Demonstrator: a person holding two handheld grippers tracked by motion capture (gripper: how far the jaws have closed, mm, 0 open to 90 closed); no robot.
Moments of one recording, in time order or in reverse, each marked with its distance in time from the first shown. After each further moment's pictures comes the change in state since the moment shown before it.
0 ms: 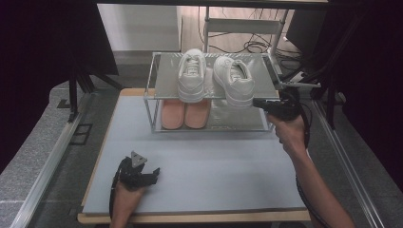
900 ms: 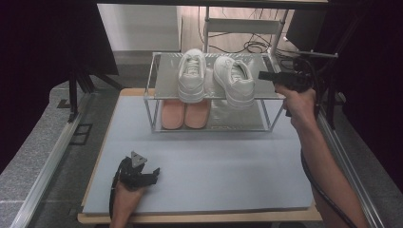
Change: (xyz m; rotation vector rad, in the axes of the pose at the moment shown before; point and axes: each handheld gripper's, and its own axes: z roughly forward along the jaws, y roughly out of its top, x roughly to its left) left arm 0.000 0.000 0.000 0.003 -0.002 -0.001; right arm -0.023 0.070 -0.012 -0.042 0.029 0.174
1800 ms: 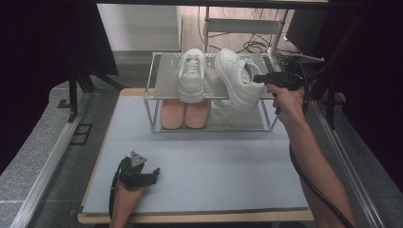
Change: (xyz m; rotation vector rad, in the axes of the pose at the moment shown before) left arm 0.001 0.000 0.000 0.003 -0.007 -0.005; right arm -0.016 0.000 0.040 0.087 -0.007 0.255
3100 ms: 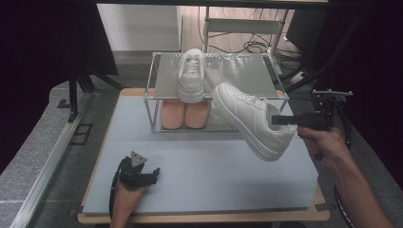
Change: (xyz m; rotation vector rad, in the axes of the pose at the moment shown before) left arm 0.000 0.000 0.000 0.001 0.000 0.000; right arm -0.027 -0.080 -0.097 0.228 0.281 -0.066
